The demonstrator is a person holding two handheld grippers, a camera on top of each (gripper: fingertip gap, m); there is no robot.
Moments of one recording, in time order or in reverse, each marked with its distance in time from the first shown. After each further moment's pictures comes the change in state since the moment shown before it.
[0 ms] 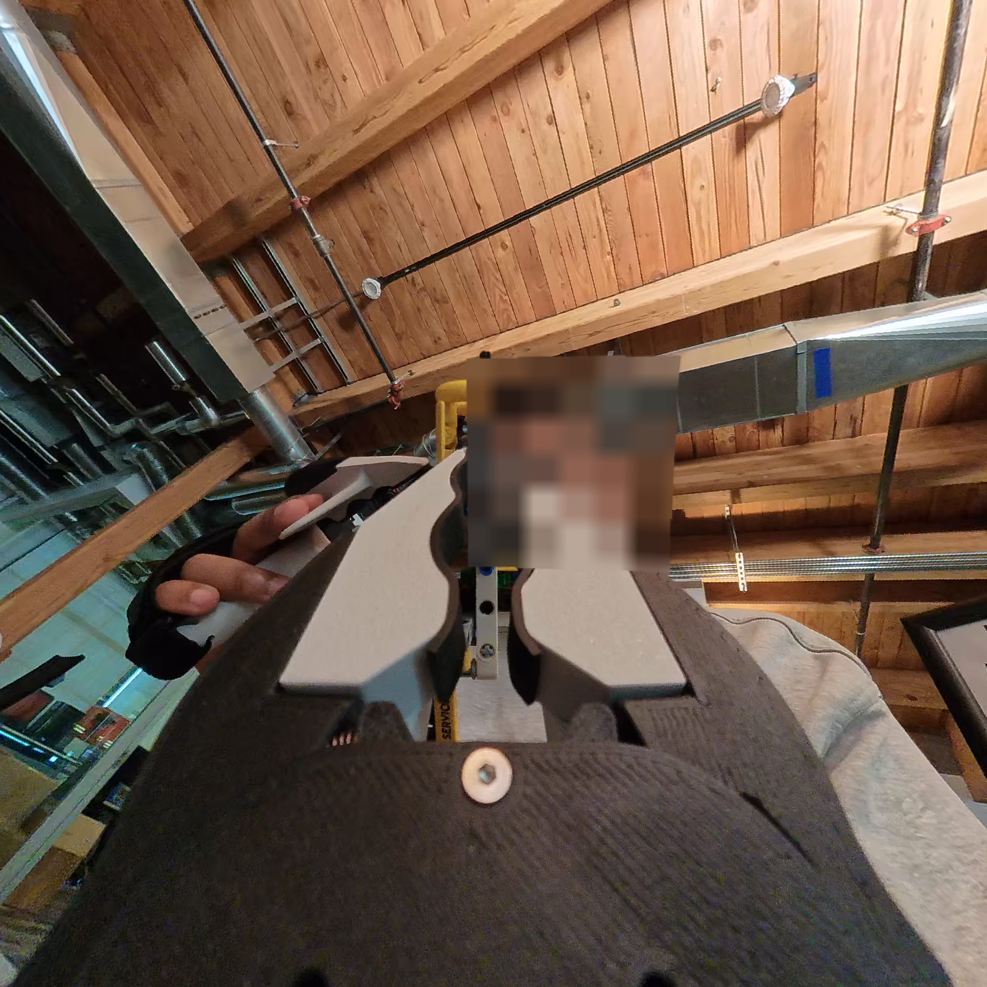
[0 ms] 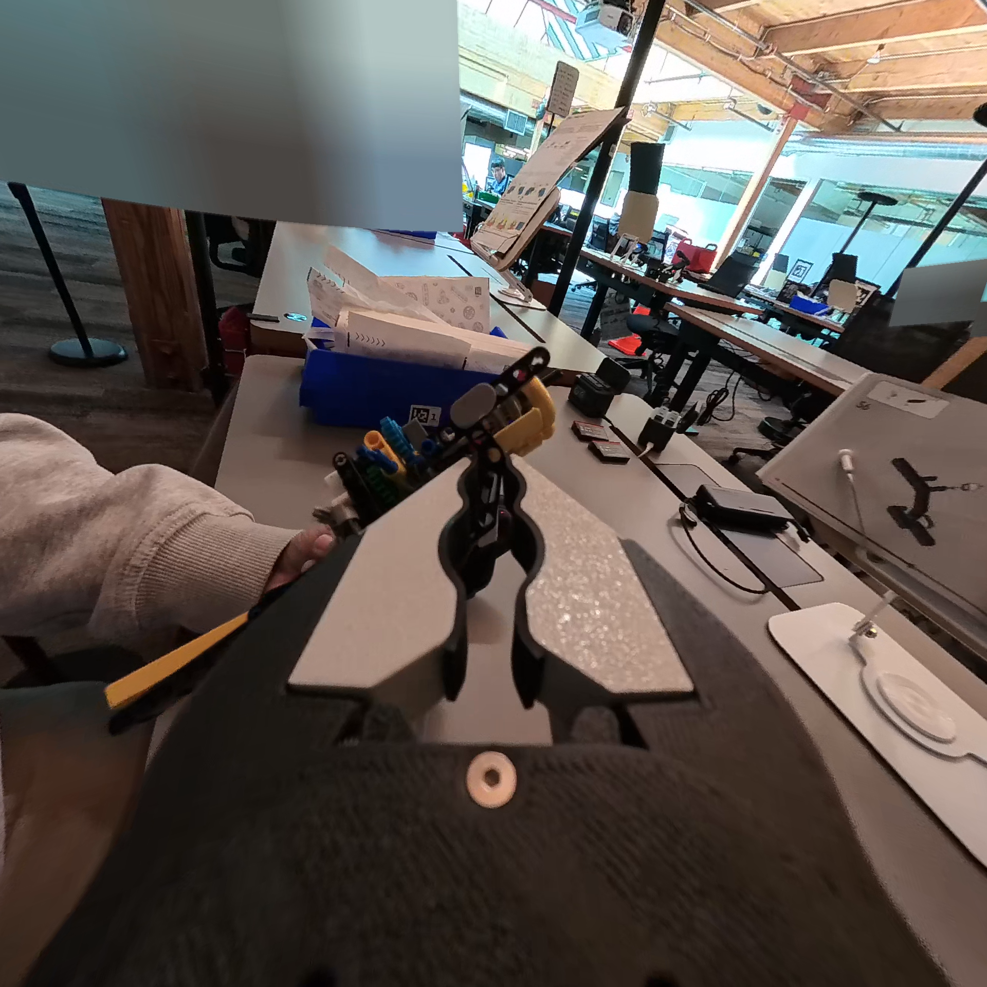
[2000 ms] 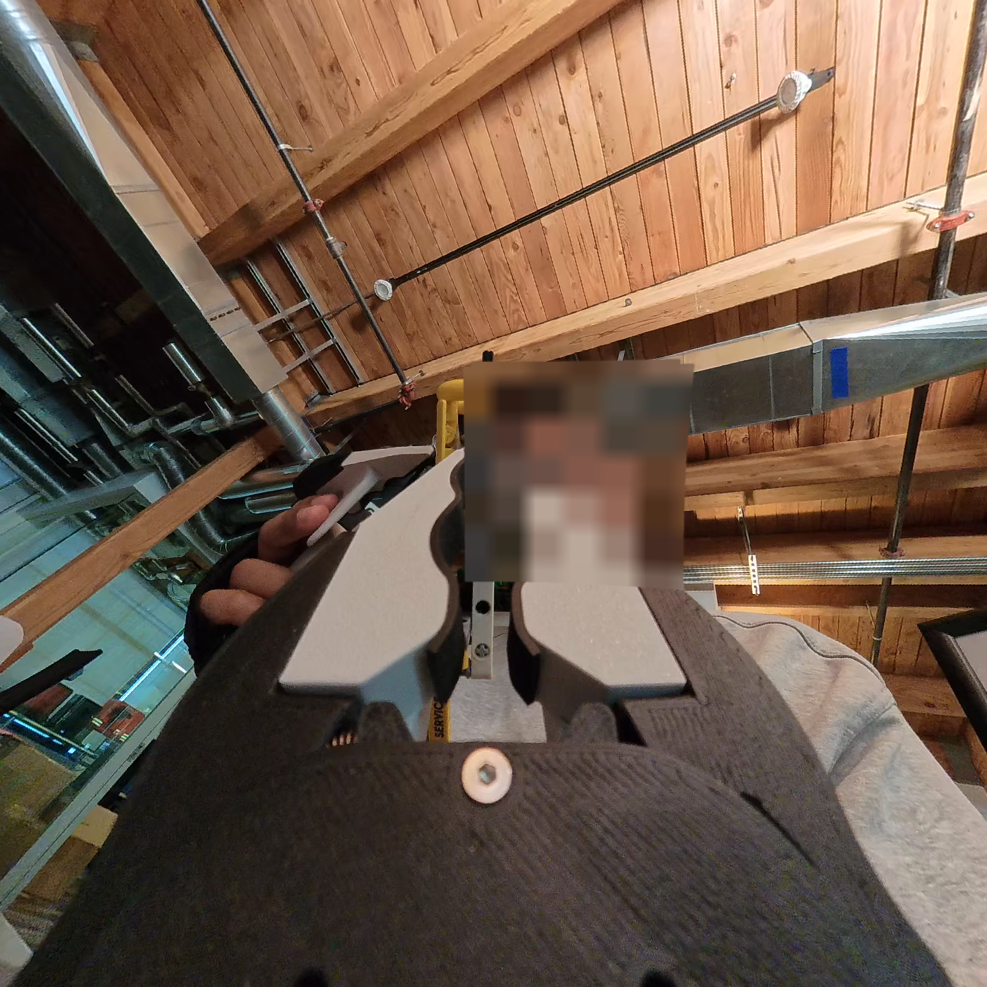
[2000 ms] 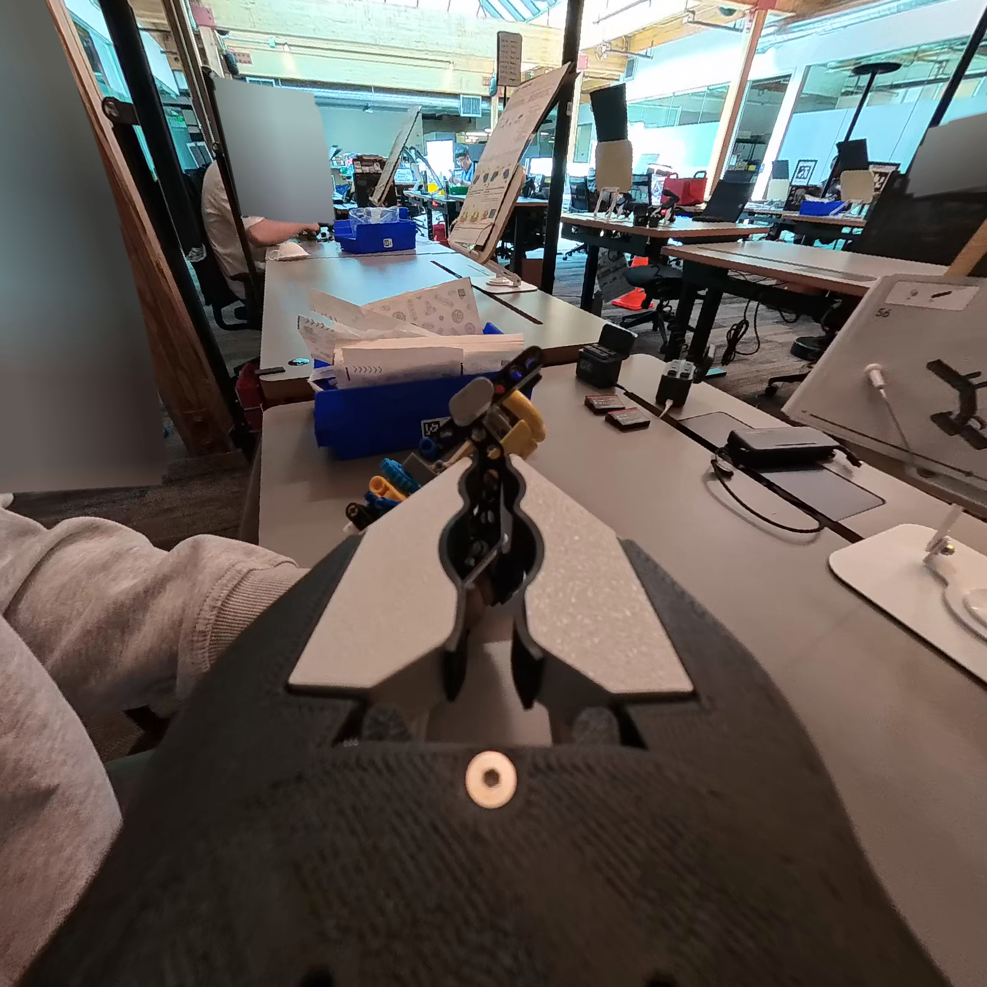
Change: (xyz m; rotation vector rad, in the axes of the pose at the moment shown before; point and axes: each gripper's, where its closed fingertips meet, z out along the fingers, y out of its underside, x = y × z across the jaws) left arm -0.002 -0.001 0.000 0.000 -0.022 0.009; right arm 0.006 -0.005 0.000 -0.021 0.043 0.231
